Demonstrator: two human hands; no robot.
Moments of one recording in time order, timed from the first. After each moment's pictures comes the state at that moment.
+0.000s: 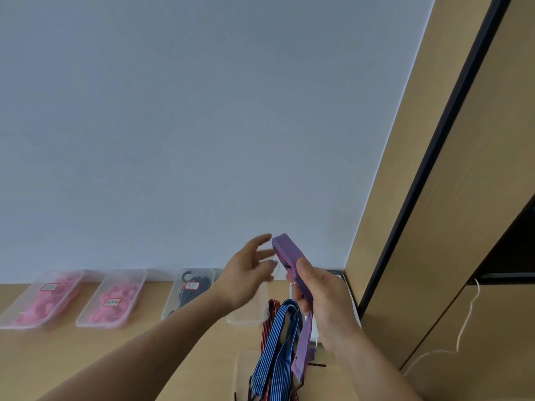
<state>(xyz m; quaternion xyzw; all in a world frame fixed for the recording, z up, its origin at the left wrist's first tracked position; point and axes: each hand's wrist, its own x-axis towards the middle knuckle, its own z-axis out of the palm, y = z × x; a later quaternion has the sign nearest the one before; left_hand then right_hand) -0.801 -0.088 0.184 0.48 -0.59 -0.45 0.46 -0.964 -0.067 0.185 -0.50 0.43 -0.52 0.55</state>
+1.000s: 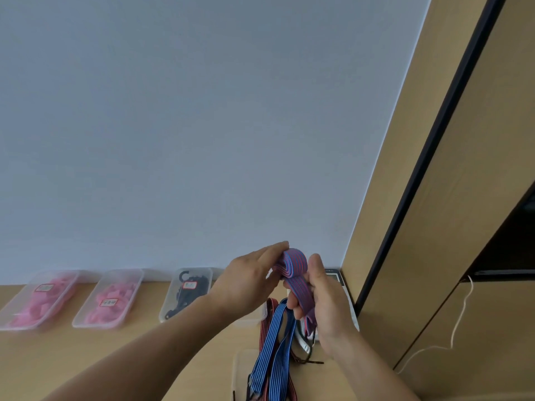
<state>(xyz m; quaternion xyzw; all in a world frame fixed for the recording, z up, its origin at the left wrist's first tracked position) -0.804 -0.085 0.179 0.42 -0.81 0.07 0.40 -0.967 -0.063 0.178 -0.48 0.44 -0.48 0.58</state>
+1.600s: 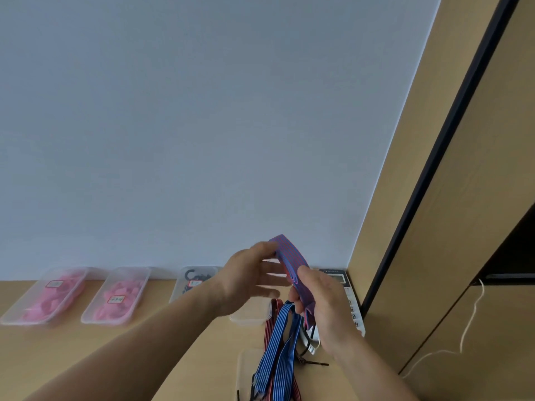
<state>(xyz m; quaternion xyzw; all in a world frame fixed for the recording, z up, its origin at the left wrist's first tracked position) -0.798 -0.083 0.206 0.47 -0.45 -0.65 0.40 -0.962 -0.065 0.176 -0.49 0.42 -0.50 0.57</state>
